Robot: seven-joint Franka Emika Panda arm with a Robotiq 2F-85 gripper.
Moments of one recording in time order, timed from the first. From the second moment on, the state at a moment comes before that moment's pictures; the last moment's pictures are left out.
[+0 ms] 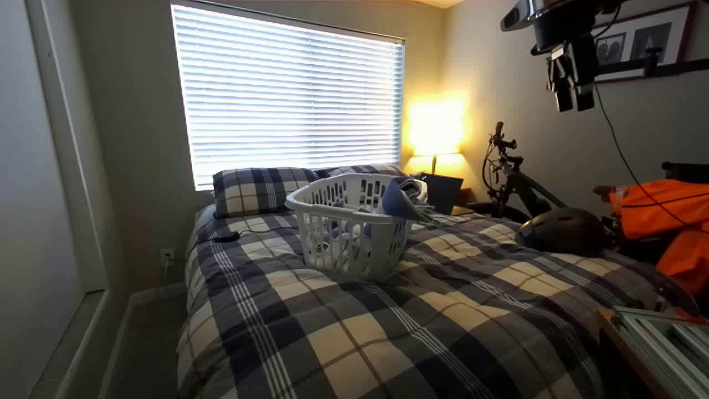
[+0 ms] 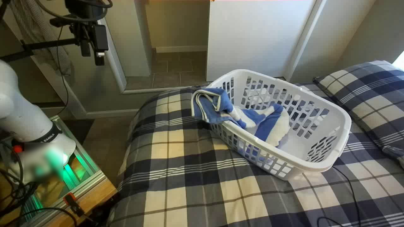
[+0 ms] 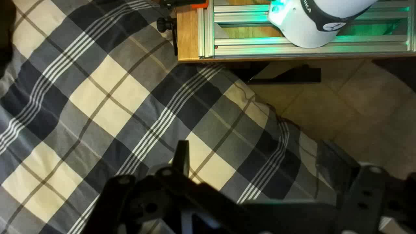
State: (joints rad) arm -0.19 -0.66 -0.24 -2.31 -0.30 1.42 -0.33
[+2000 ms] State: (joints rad) arm -0.16 -0.10 -0.33 -2.02 0.07 2.03 -0.30
